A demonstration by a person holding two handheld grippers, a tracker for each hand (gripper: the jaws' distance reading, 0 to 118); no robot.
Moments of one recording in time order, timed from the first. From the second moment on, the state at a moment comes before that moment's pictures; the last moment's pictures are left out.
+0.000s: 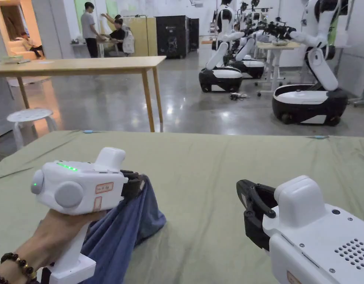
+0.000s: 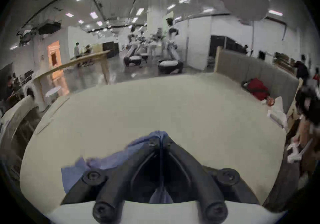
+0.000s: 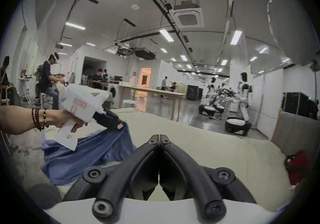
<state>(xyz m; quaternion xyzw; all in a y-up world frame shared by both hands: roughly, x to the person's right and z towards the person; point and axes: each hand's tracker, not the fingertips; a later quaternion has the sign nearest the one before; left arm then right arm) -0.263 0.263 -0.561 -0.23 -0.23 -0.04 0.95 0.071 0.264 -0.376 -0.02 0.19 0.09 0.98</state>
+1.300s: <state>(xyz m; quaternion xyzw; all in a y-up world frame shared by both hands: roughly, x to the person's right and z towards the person) 0.128 0.243 -0.529 -0.18 -0.49 -0.06 0.85 0.288 0.289 -0.278 -0.03 -0.08 0.06 1.00</state>
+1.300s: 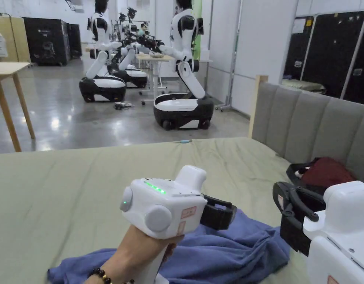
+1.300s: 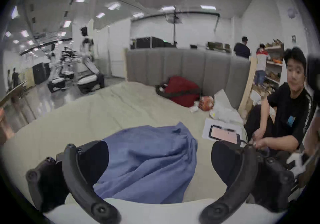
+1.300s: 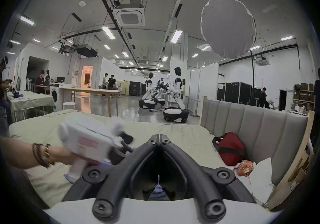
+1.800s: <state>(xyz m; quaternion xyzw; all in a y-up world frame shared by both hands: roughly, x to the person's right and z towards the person) -0.196 0.194 -0.424 -0.19 -0.22 0.00 0.96 0.223 0.260 -0.301 -0.06 0.01 0.06 1.00</state>
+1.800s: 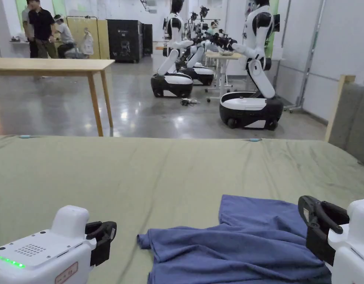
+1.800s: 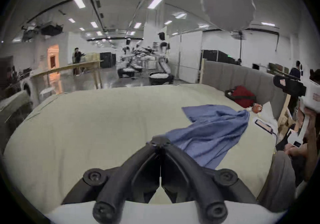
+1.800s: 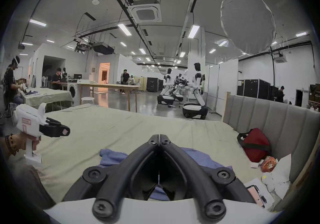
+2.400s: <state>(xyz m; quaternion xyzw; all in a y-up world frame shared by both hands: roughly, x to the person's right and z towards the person) -0.091 0.123 -0.596 -0.33 -0.26 -0.12 0.90 0.239 0.255 -0.295 -0.09 0.00 0.06 0.99</state>
